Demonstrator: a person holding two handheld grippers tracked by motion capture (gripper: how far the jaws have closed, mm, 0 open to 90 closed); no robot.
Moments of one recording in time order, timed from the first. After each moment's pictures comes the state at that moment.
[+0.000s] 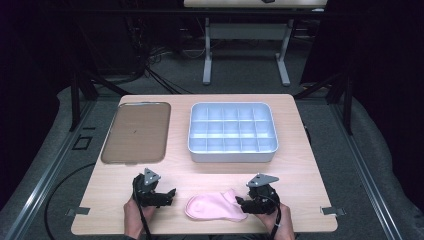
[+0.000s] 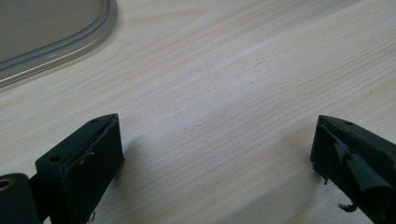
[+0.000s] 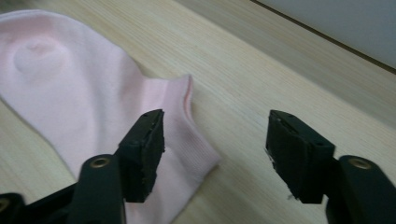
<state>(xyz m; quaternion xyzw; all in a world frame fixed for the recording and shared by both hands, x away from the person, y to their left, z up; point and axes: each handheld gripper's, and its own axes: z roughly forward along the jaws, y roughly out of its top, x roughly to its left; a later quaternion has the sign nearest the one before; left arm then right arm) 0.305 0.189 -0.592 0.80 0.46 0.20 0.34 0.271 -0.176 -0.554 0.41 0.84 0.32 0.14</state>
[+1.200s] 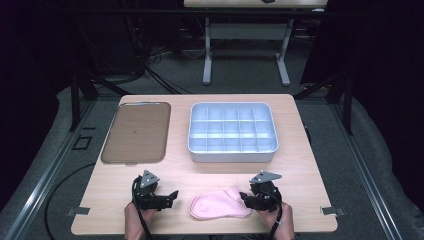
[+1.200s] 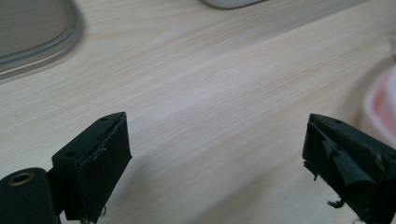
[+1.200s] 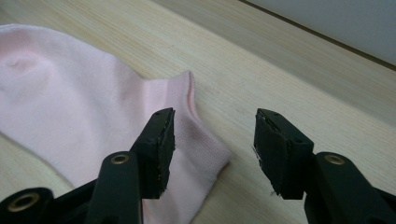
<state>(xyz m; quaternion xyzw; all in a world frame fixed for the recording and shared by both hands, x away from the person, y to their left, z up) 0.288 0.182 -0.576 0.79 0.45 0.15 0.39 0.278 -0.183 -0.557 0.44 0.82 0.32 0.14</state>
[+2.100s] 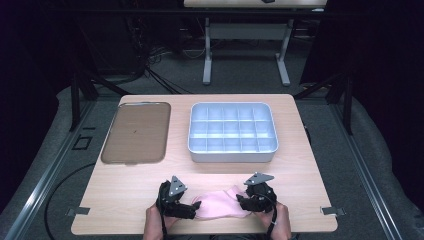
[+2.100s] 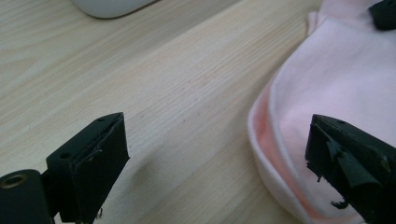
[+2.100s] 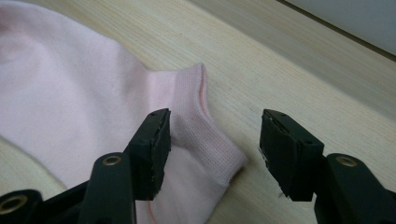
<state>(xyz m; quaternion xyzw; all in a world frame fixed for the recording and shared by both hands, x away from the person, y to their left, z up) 0.277 0.117 -0.579 0.84 0.37 0.15 0.36 0.279 -0.170 -0.564 0.43 0.84 0.29 0.15</state>
